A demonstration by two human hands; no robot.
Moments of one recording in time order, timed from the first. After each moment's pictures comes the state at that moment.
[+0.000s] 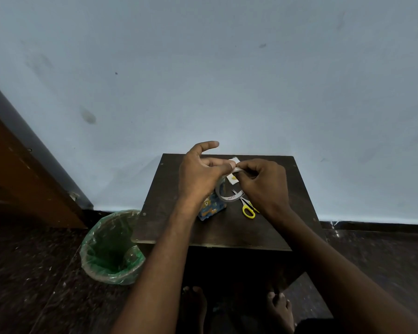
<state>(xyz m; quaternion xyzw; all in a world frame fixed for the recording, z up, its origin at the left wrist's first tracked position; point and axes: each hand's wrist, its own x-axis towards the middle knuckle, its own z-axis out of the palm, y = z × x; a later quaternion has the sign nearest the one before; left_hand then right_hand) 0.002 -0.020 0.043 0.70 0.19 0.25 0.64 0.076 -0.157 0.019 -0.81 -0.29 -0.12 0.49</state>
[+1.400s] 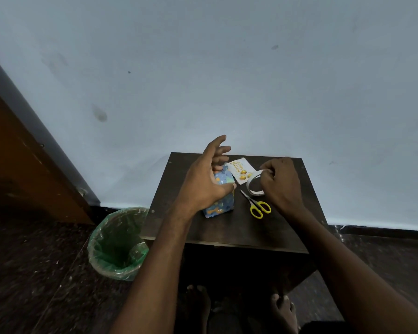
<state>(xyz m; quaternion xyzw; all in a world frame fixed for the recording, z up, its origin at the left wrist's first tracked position) -0.013 0.009 0.022 0.84 0.04 0.22 0.49 0.118 -0.165 -0.015 -0.87 -0.21 -0.07 0.44</state>
